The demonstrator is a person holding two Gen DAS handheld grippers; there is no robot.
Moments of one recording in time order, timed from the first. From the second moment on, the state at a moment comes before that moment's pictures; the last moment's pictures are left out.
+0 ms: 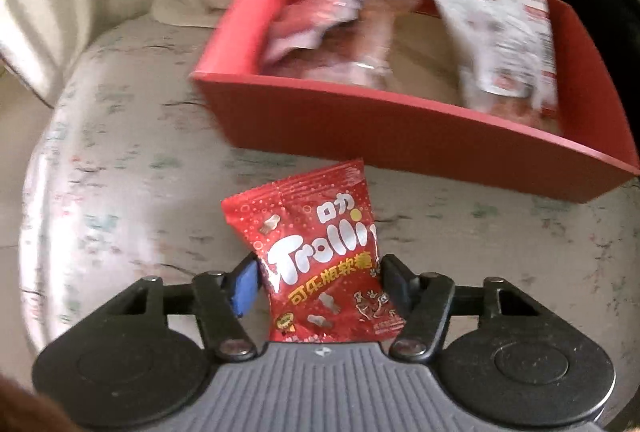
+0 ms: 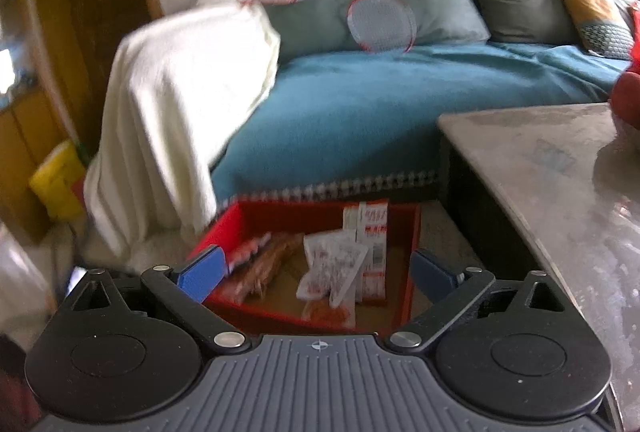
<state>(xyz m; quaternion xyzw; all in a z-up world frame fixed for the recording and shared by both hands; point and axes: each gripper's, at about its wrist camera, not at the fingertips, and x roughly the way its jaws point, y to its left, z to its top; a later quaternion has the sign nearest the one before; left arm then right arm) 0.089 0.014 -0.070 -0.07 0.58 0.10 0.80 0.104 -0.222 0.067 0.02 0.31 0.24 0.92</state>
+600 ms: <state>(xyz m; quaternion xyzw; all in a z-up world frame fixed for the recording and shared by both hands) 0.077 0.092 -0.038 -0.13 0.54 0.01 0.83 0.049 -0.110 -0.049 -0.31 0.46 0.42 0.72</state>
